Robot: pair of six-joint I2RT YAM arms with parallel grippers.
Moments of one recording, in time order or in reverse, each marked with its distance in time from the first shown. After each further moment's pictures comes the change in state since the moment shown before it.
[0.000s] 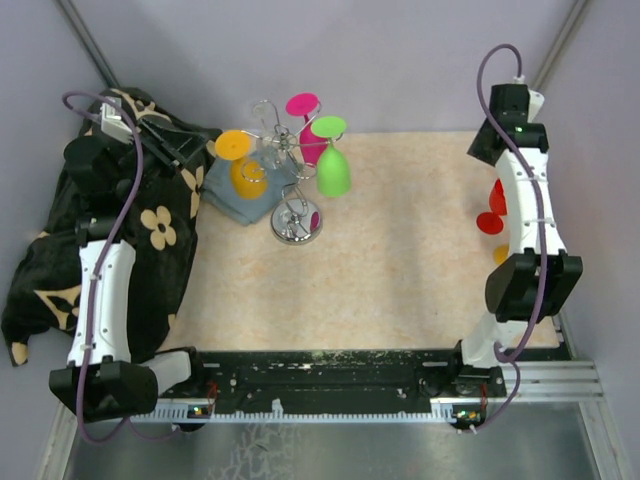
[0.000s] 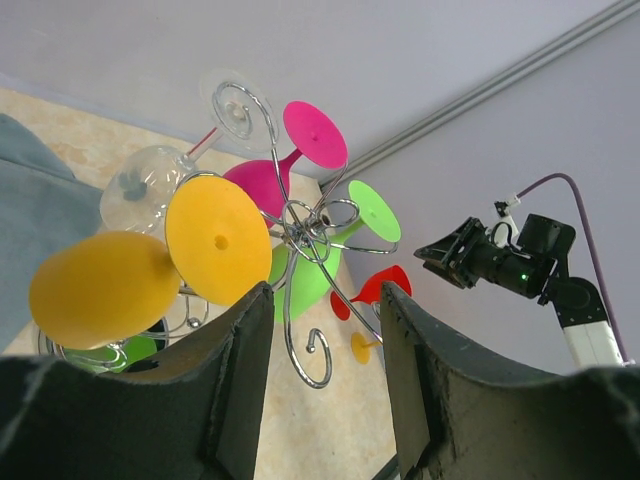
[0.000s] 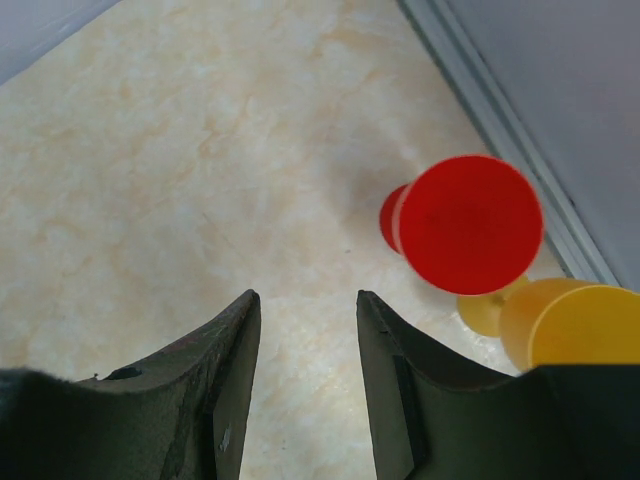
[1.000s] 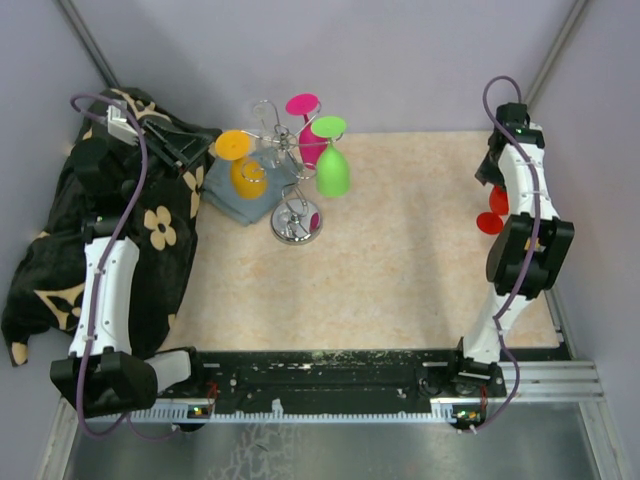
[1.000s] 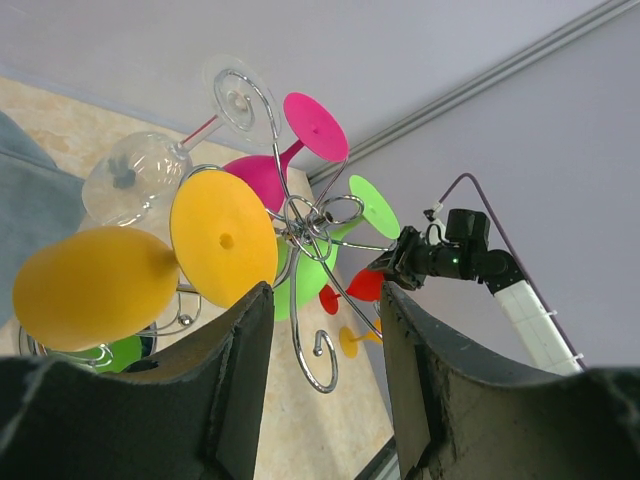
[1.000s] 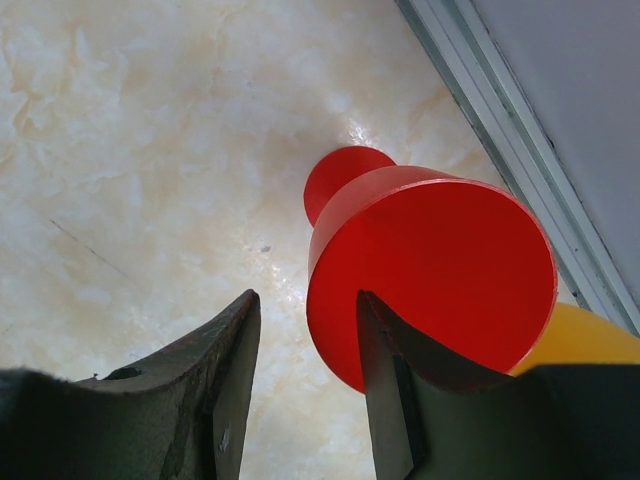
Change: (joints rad) left arm 0.000 0.023 -0.050 0.086 0.034 -0.050; right arm -0.150 0.211 -0.026 -0.034 -0.014 -0.019
